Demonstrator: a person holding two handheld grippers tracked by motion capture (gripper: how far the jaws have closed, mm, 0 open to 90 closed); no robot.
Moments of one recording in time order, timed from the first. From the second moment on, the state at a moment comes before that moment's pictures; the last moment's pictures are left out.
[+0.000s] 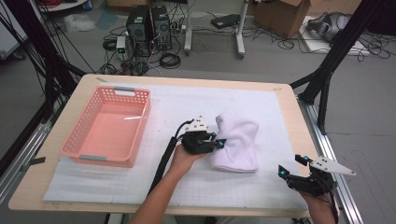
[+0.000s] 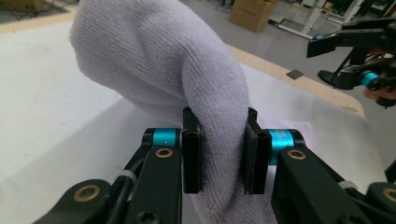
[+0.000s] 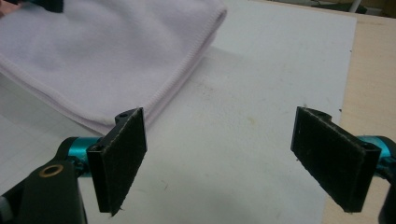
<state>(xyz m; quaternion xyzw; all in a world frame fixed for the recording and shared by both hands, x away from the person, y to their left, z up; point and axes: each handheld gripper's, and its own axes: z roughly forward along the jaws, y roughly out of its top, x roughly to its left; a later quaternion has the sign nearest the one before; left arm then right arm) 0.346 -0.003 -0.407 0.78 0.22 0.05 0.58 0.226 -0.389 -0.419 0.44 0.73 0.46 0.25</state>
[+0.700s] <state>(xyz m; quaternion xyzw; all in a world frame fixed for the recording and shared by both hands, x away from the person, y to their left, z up) 0.327 0.094 -0.350 0.77 0.16 0.08 0.61 0.227 -0.379 -0.417 0.43 0.73 0.46 0.25</state>
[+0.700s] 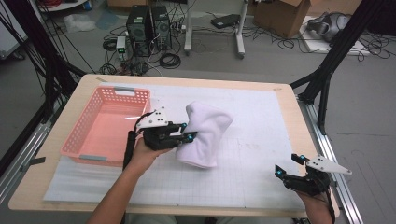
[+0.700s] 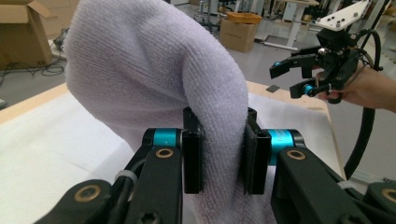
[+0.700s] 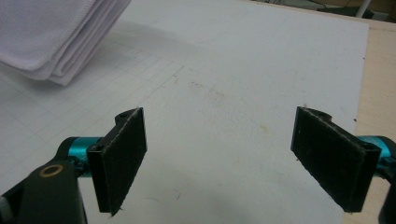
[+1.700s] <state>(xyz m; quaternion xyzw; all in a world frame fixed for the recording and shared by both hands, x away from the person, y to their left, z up) 0.345 0.244 -0.292 0.73 0.20 0.11 0.64 0.230 -0.376 -0.413 0.44 0.73 0.46 0.25</state>
